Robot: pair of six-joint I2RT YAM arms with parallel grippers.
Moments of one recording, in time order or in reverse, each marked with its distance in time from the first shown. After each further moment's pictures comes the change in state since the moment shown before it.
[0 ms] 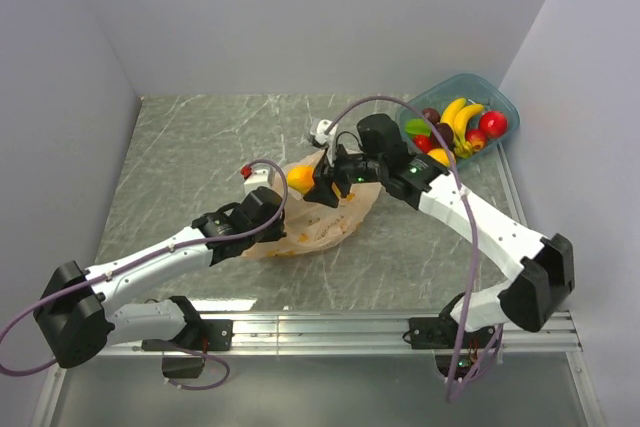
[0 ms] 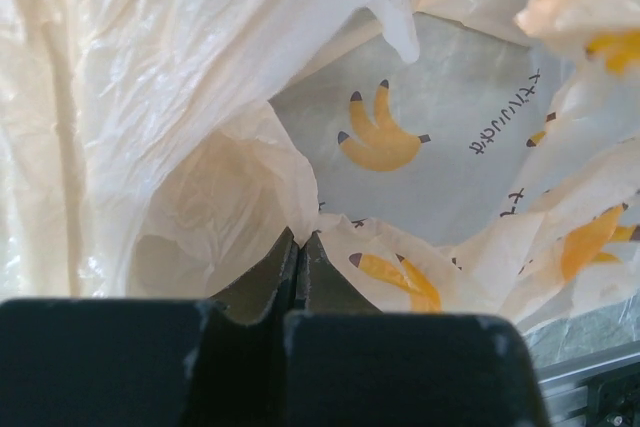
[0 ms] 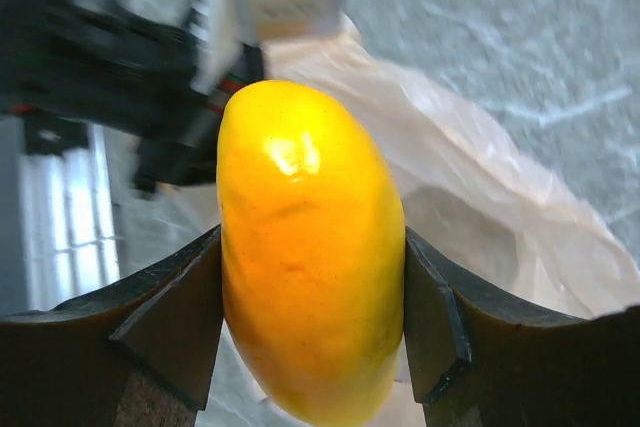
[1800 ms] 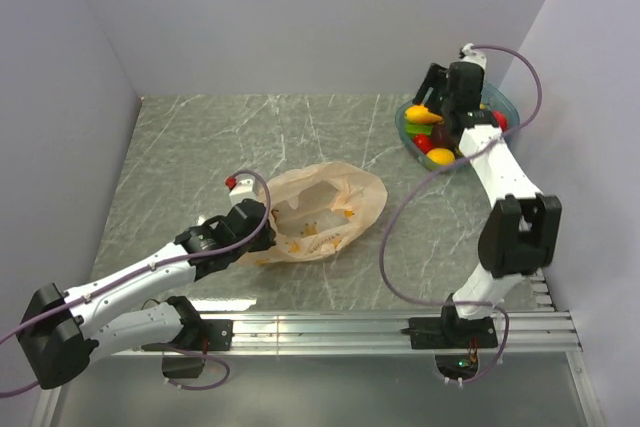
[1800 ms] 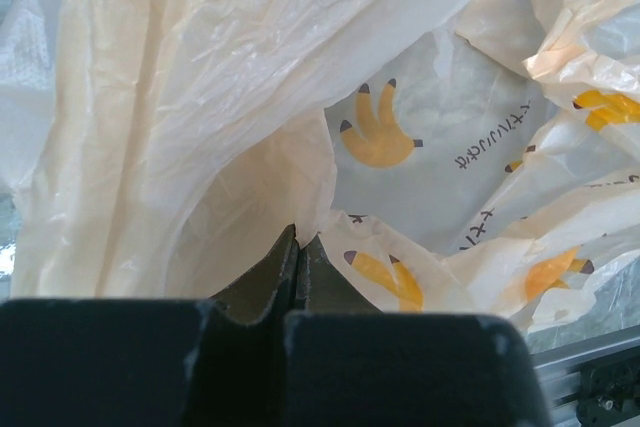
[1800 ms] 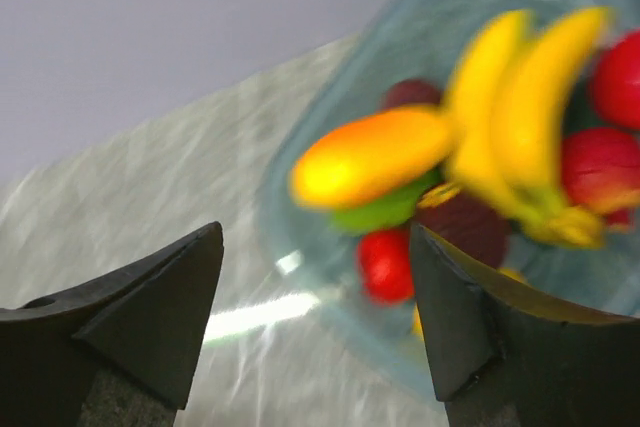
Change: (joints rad) left arm 0.000 -0.152 -0.114 -0.003 -0.005 -0.048; right arm -0.642 0.304 0.239 0.179 0.714 0.654
